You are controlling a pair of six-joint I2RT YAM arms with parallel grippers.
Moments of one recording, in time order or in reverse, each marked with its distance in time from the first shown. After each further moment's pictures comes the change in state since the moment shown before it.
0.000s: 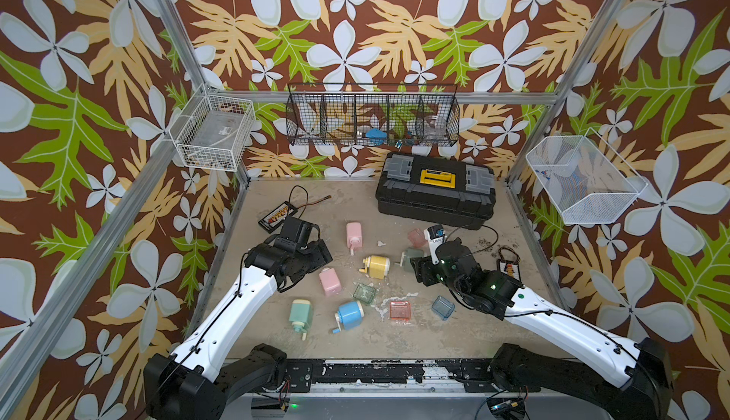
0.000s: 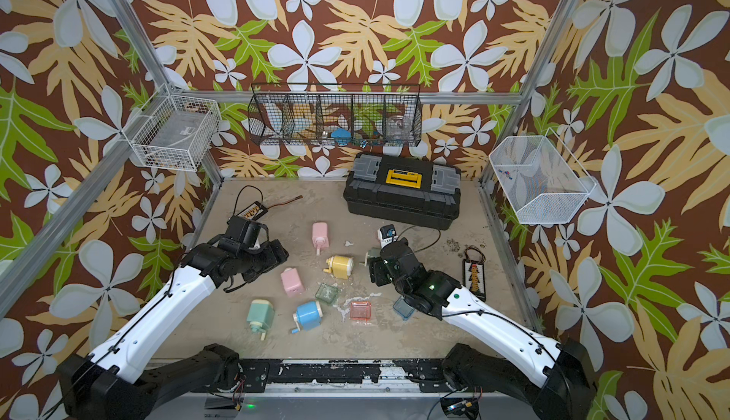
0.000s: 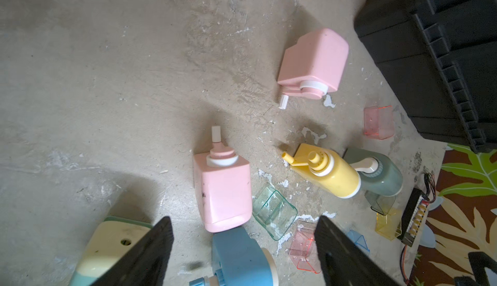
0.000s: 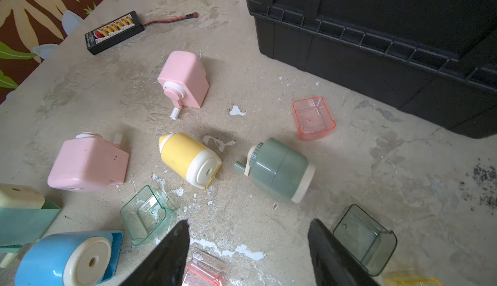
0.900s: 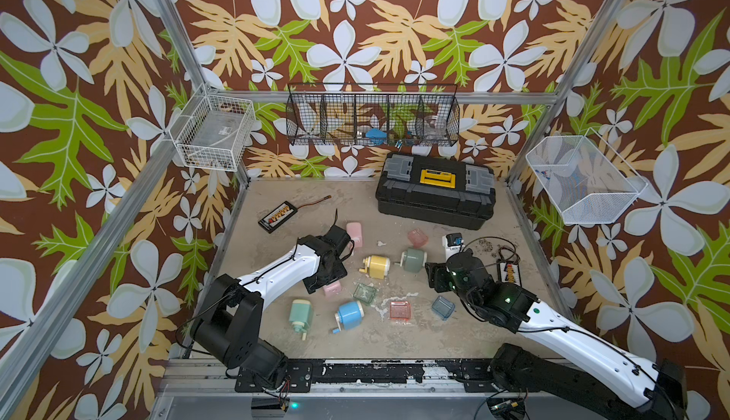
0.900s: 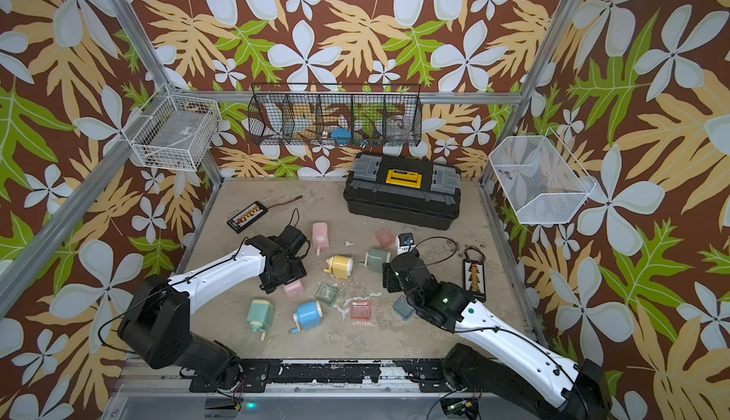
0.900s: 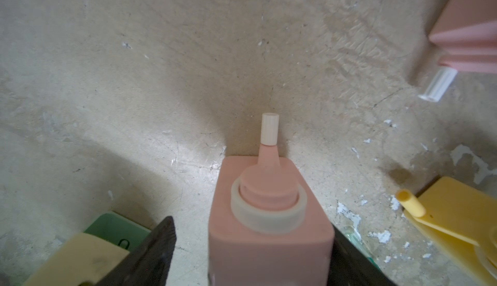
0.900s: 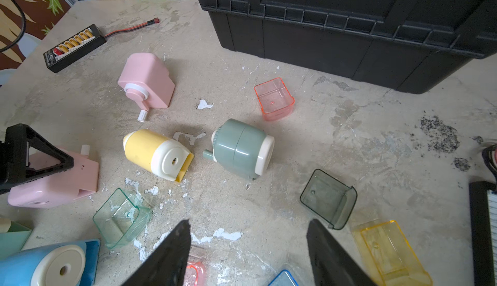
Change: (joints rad) left arm -0.172 0.401 0.013 -0.019 -0.201 -0.177; right arm 0.000 -0.138 -0.081 -0.073 0.100 0.104
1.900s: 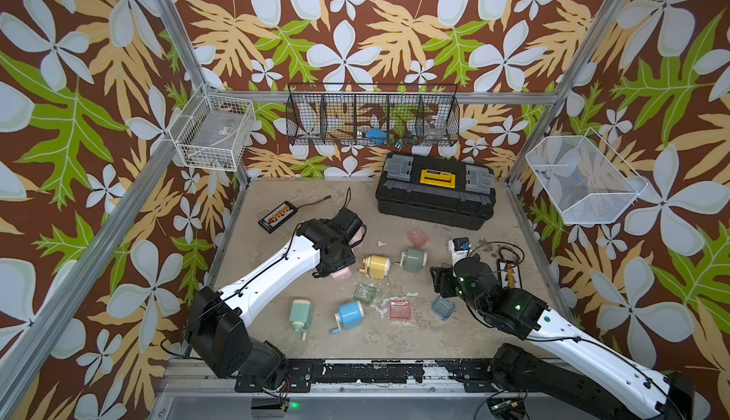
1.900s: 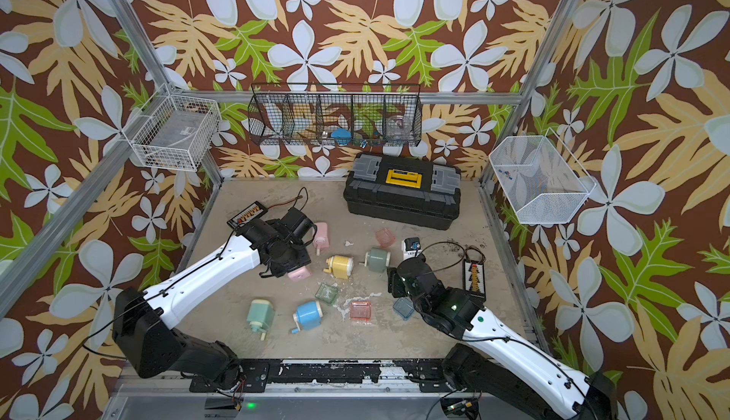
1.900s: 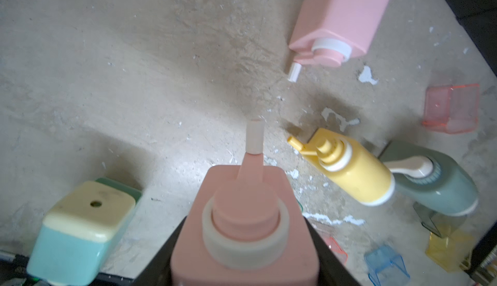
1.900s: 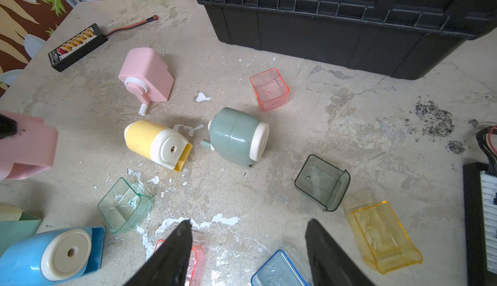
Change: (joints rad) left arm -0.141 -0.080 0.300 -0.236 0.020 -0.055; right arm 0.000 -0.087 -0.027 -0.066 -0.008 0.023
